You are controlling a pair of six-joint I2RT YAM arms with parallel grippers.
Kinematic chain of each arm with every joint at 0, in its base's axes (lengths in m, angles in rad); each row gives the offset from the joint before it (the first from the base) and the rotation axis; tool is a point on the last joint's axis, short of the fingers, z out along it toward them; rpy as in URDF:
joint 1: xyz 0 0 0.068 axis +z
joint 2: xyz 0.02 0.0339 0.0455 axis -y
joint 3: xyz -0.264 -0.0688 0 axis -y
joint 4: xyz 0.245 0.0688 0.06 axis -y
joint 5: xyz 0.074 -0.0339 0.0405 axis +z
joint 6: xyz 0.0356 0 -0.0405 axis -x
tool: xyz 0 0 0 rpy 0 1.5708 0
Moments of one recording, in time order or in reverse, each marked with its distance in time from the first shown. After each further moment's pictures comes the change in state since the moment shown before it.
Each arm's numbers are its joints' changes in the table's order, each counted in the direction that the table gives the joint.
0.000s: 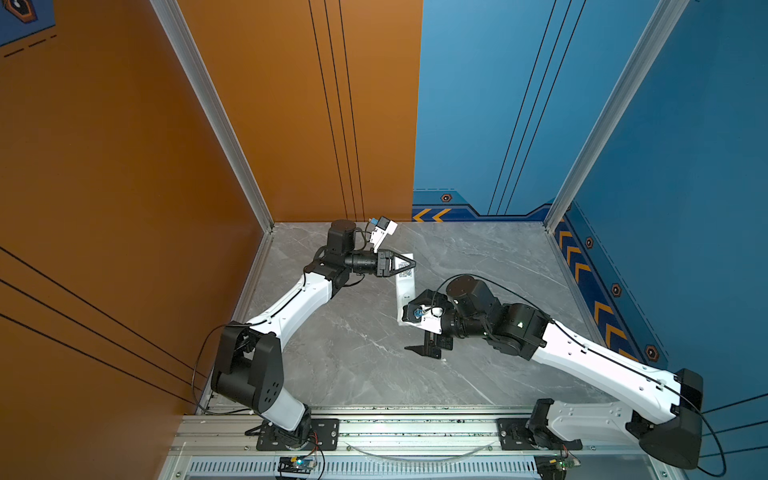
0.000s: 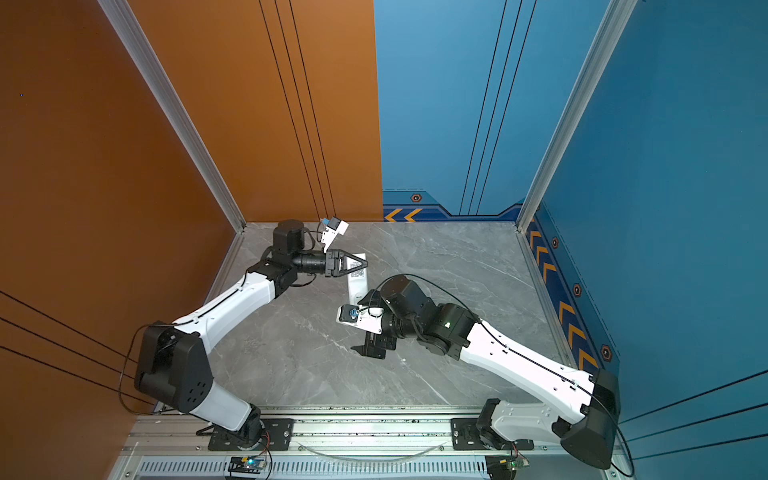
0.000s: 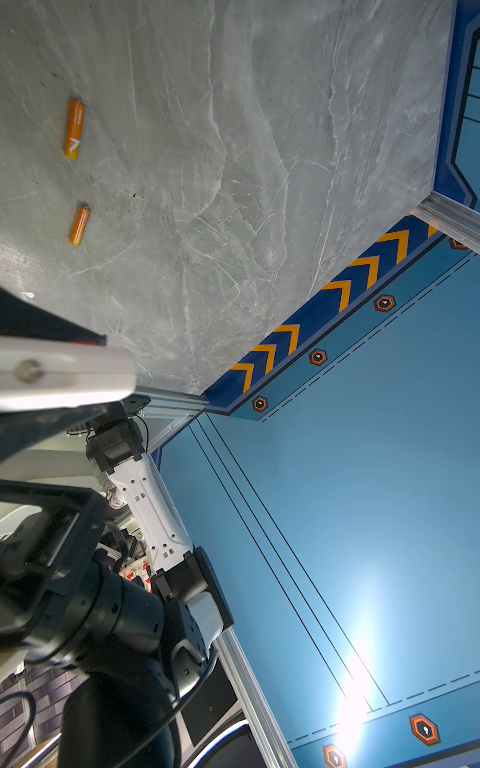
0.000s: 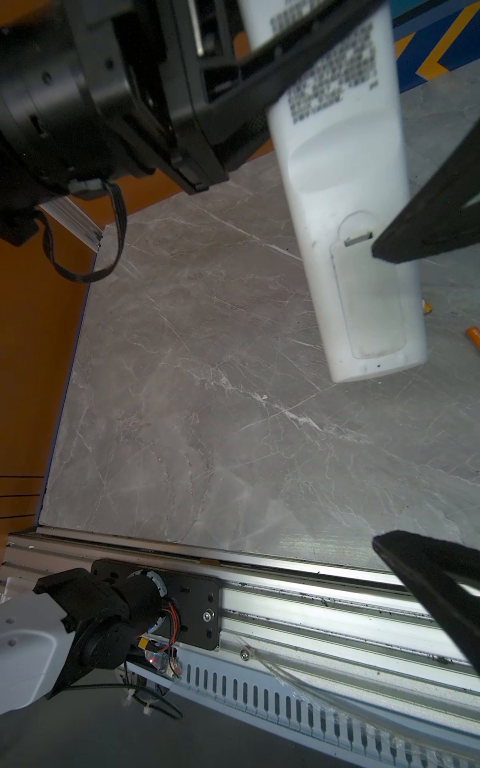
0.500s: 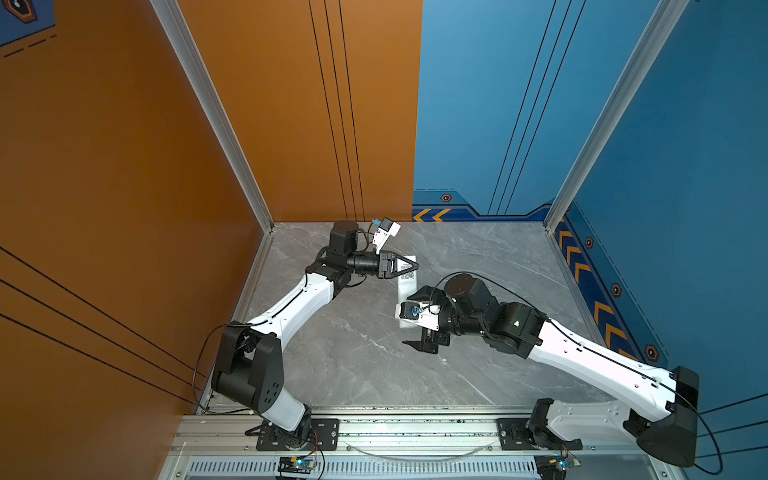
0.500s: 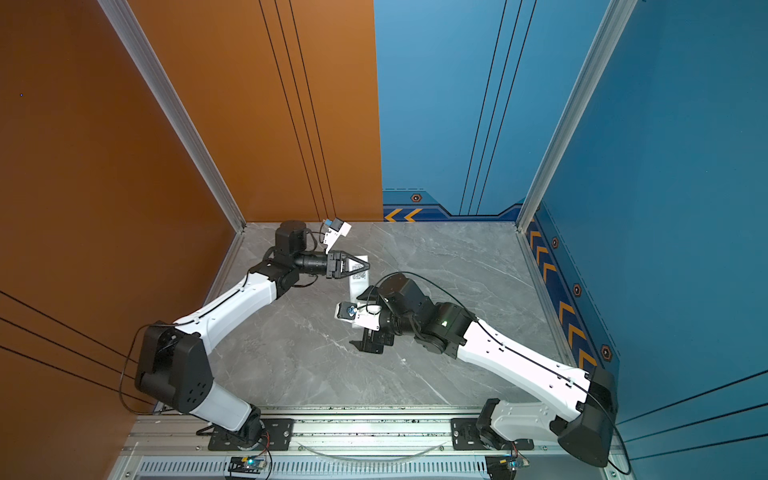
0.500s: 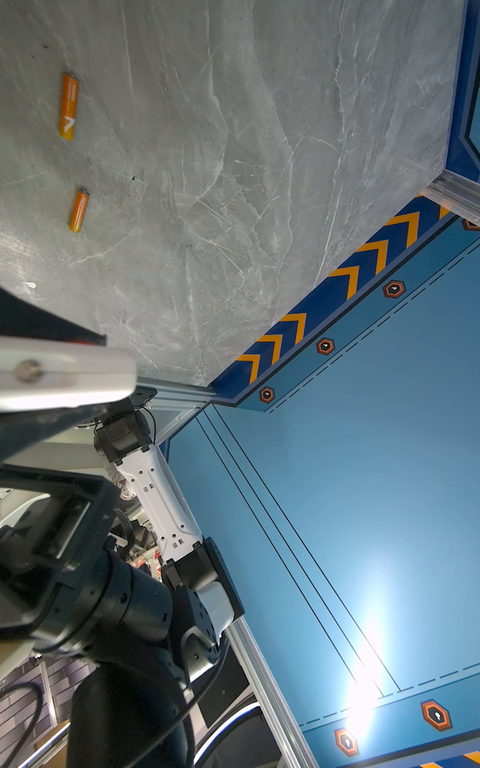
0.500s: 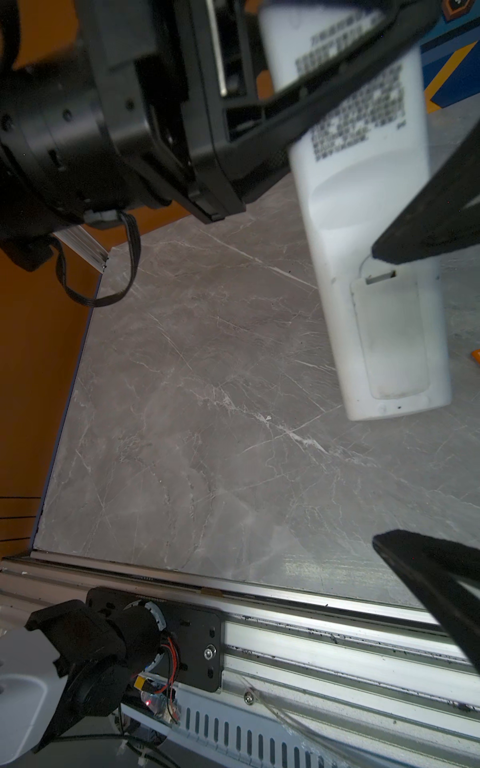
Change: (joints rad) left arm -0.021 0.000 0.000 0.003 -0.023 0.003; right arm -0.005 -0.019 0.000 0.043 -0.043 0.021
